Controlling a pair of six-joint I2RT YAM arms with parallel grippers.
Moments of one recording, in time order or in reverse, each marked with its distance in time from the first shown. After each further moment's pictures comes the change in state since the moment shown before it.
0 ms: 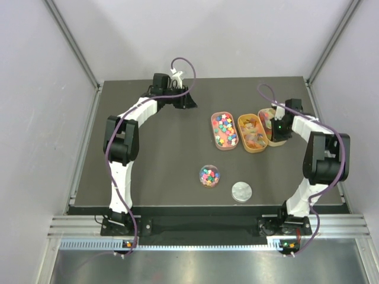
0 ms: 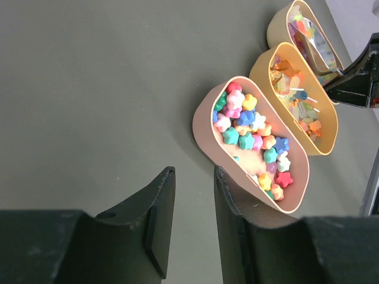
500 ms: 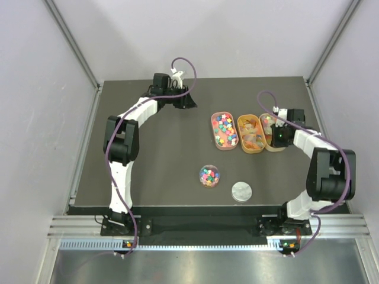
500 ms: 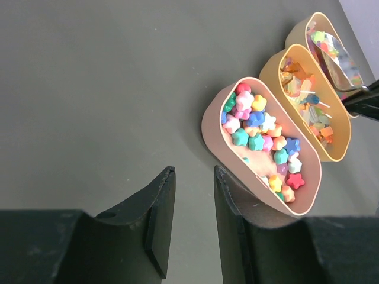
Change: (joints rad) left arm 0.000 0.000 0.005 -0.002 -0.026 0.034; right arm 0.002 -0.198 -0.248 0.183 -0.024 0.004
